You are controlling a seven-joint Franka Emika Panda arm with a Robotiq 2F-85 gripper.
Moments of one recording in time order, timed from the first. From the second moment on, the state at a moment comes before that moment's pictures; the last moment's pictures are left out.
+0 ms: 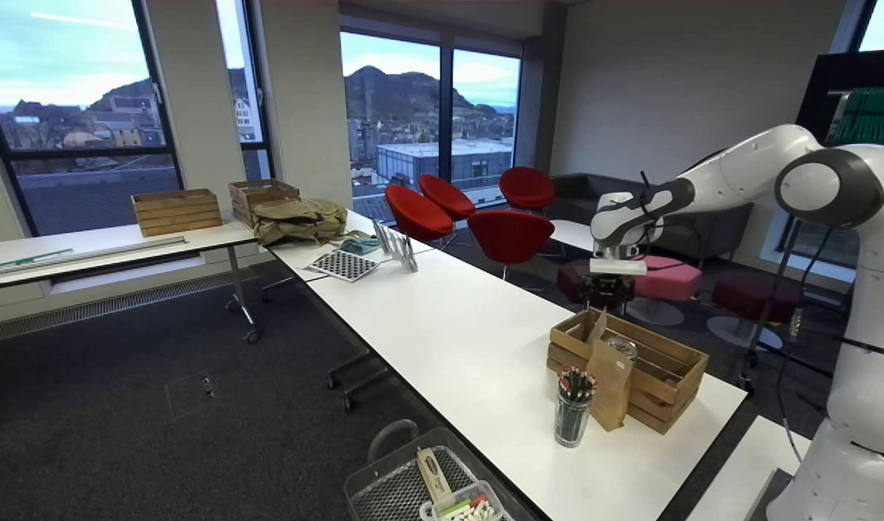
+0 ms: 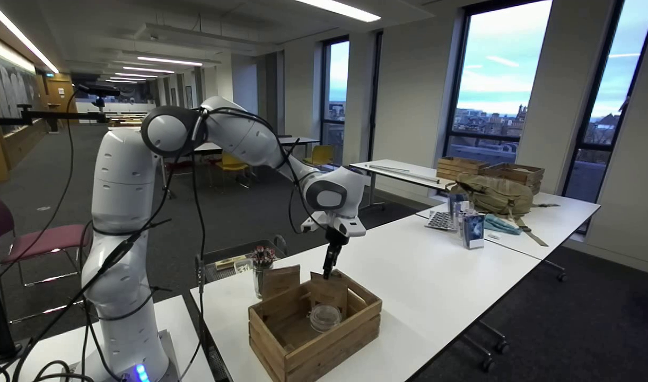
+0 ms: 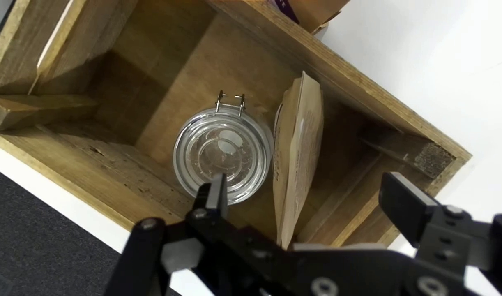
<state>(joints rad) -0.12 0.20 -0.15 -2.02 0.09 2.08 0.60</state>
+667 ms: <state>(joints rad) -0.12 0.21 -0.15 -2.02 0.09 2.08 0.59</state>
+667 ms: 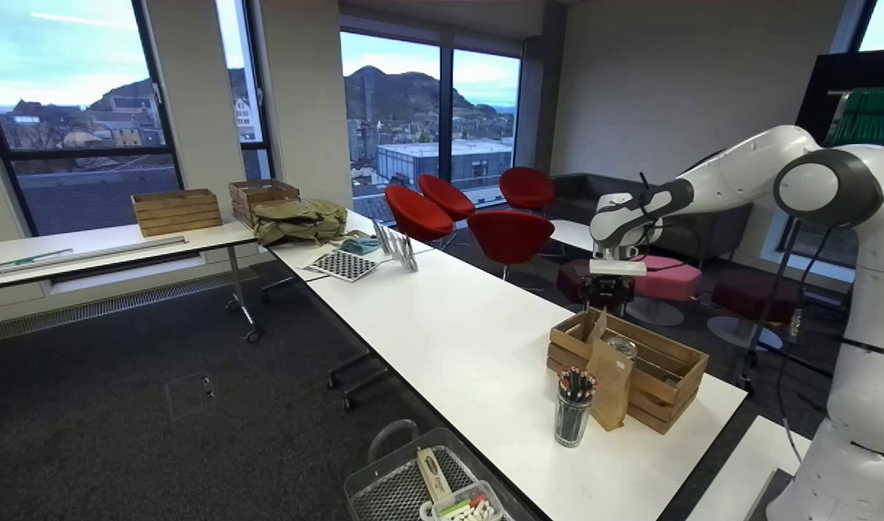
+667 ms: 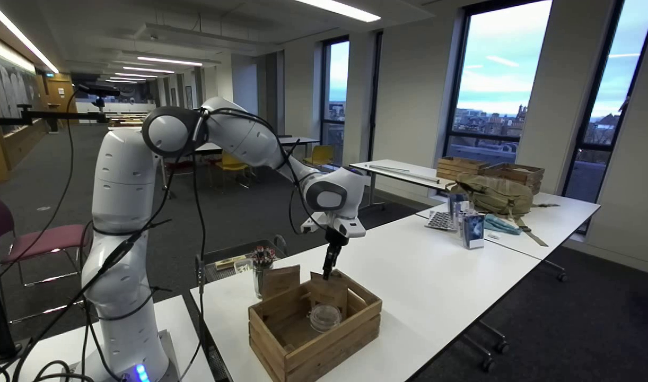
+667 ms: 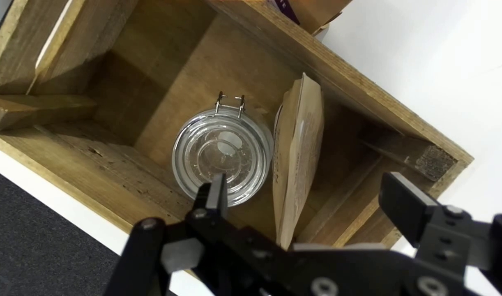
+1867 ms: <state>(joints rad) -0.12 0.21 -0.15 -2.02 0.09 2.09 0.59</state>
